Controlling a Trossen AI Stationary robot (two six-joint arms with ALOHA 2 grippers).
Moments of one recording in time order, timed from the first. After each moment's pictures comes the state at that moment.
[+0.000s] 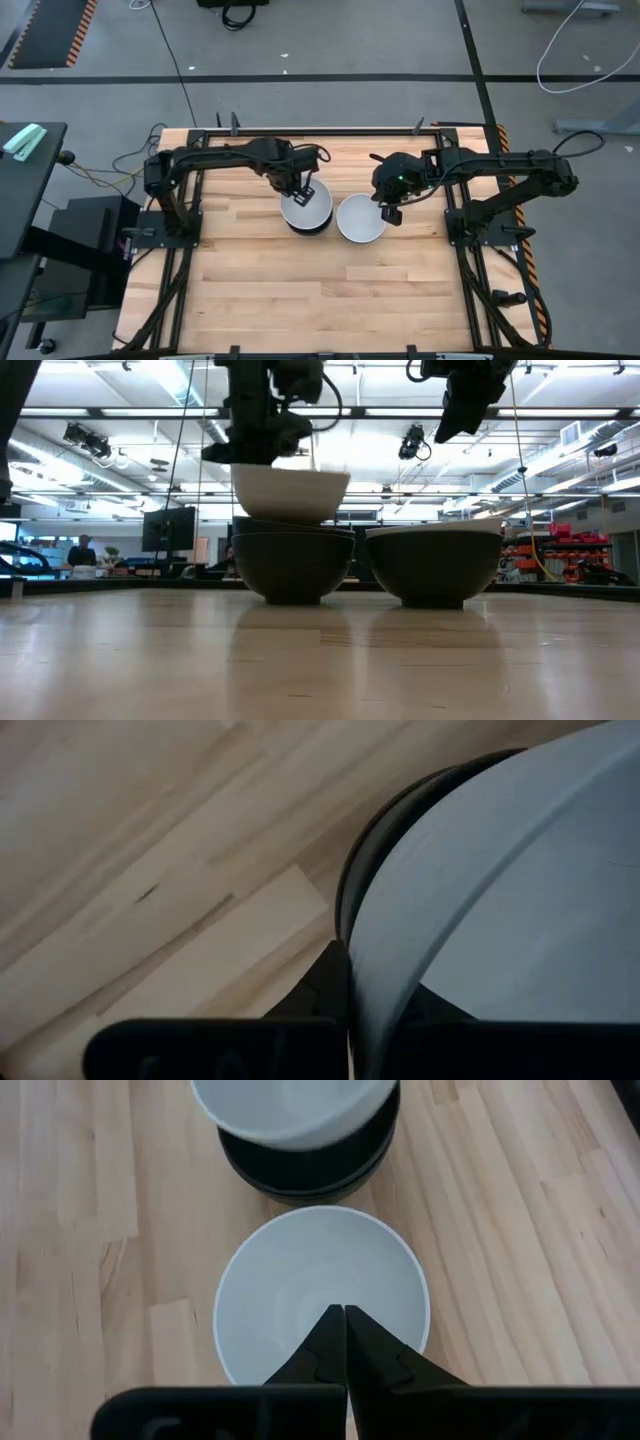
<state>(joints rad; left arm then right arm) 0.21 1.80 1.58 -1.19 -0.07 -0.69 -0.05 1.23 1.16 -0.89 0.02 0.18</state>
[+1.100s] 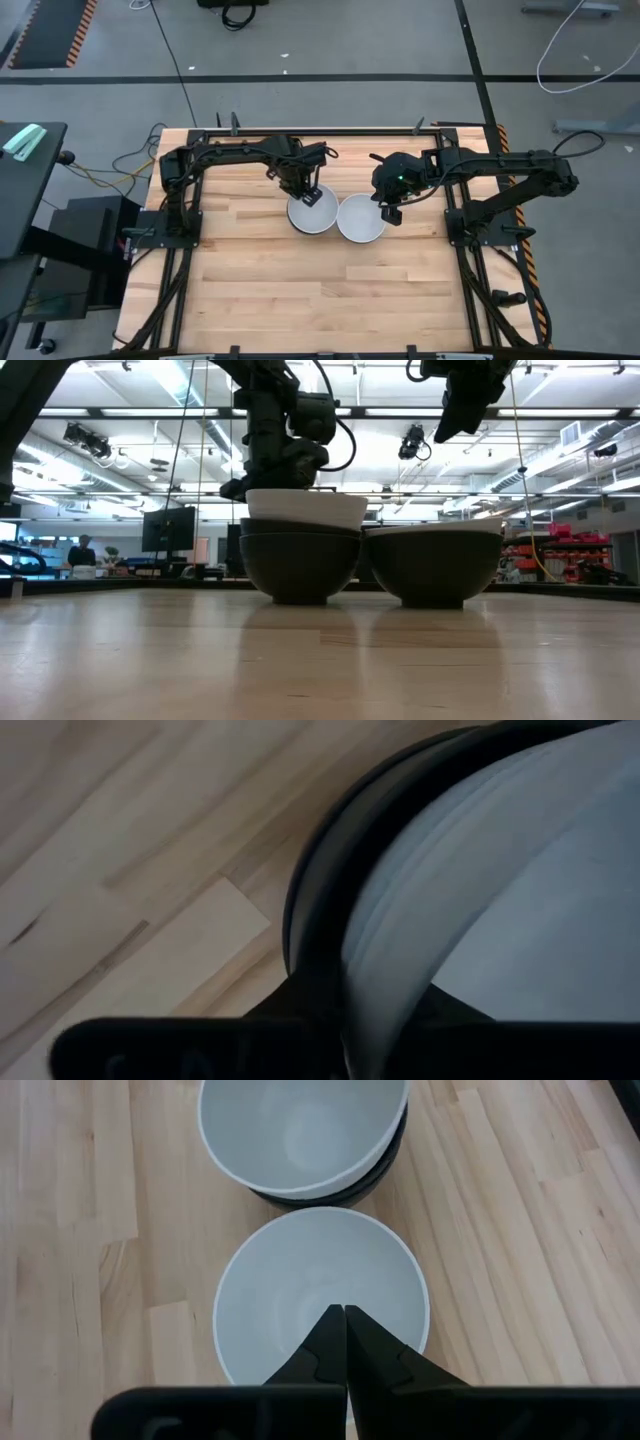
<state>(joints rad) 0.28 1.93 1.58 -1.09 0.15 -0.58 -0.05 1.23 1.16 -0.89 0.02 0.18</state>
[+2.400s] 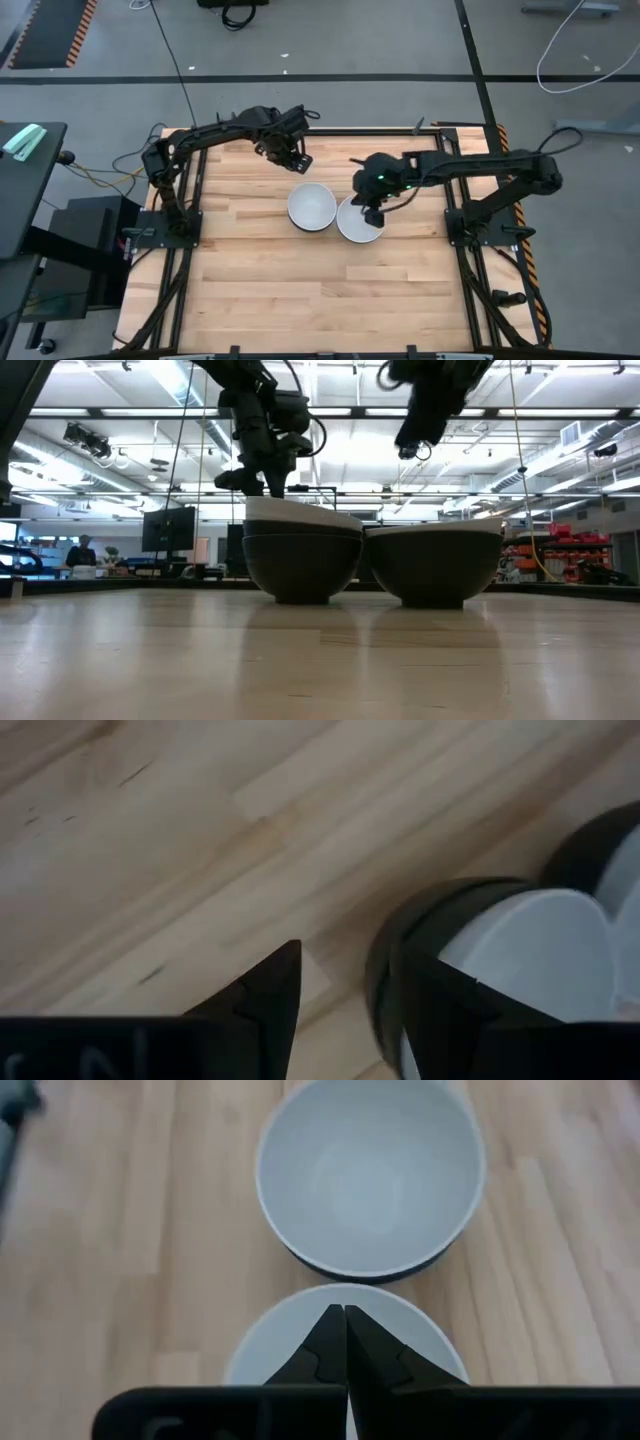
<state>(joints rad) 0.48 1.82 1.58 -1.07 0.14 -0.53 -0.08 1.37 1.16 -0.67 -0.09 0.06</state>
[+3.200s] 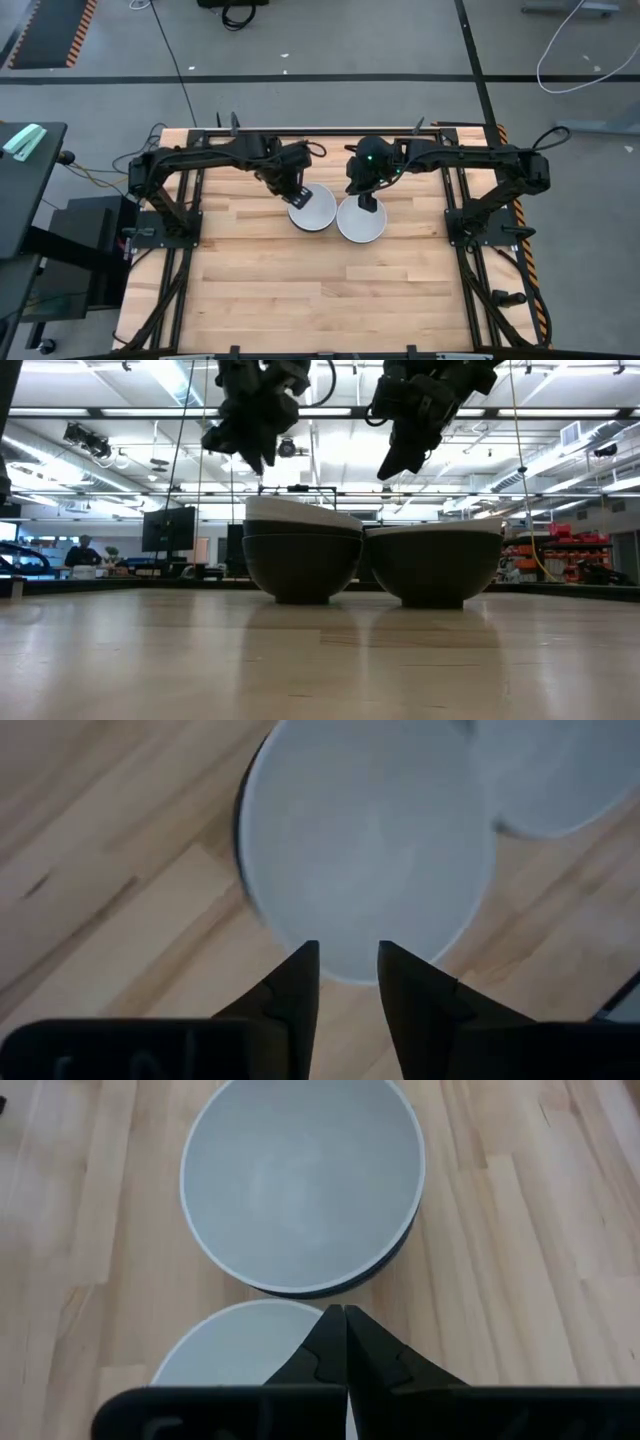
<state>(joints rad) 0.21 1.69 1.55 -1.12 0.13 -0.67 -0.25 1.46 1.16 -0.61 -0.22 -0.06</state>
